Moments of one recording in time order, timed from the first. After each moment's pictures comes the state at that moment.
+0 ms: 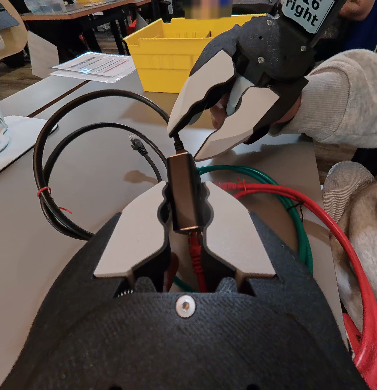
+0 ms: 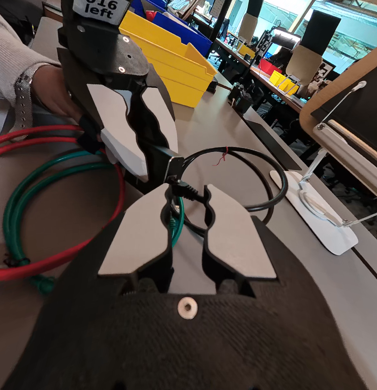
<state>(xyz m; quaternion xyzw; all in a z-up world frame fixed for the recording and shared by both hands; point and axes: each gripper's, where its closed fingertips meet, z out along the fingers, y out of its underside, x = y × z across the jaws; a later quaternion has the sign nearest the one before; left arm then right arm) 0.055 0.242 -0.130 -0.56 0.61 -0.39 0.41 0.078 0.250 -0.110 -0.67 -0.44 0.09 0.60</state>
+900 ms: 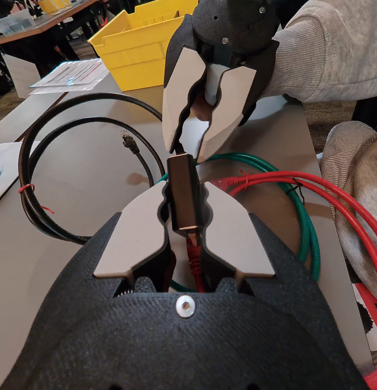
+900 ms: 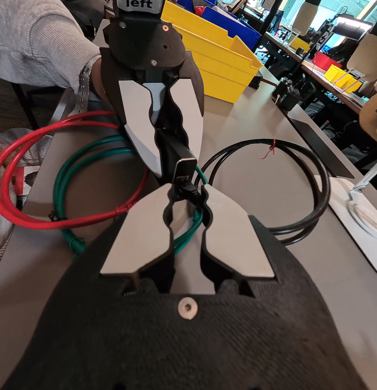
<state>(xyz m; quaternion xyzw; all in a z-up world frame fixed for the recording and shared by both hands) 0.055 0.226 -0.140 -0.50 0.67 -0.36 0.41 0.069 0.229 -0.128 -0.66 -0.49 0.16 0.55</state>
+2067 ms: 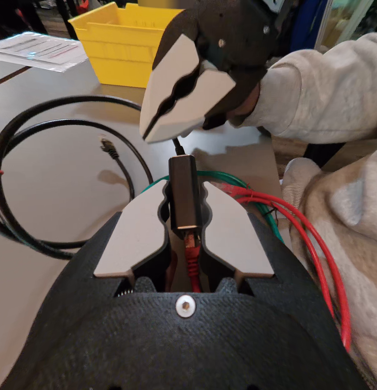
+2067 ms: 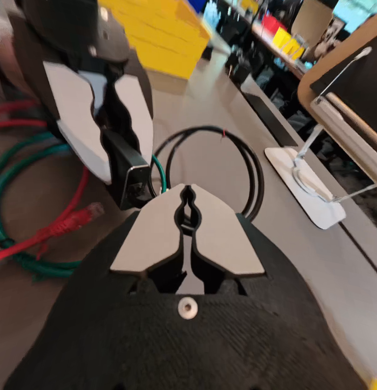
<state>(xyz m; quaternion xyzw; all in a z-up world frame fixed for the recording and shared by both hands) 0.062 0.209 -0.134 -0.54 0.63 -0.44 0.34 0.095 0.248 -0.108 -0.70 -0.42 0.08 0.57</state>
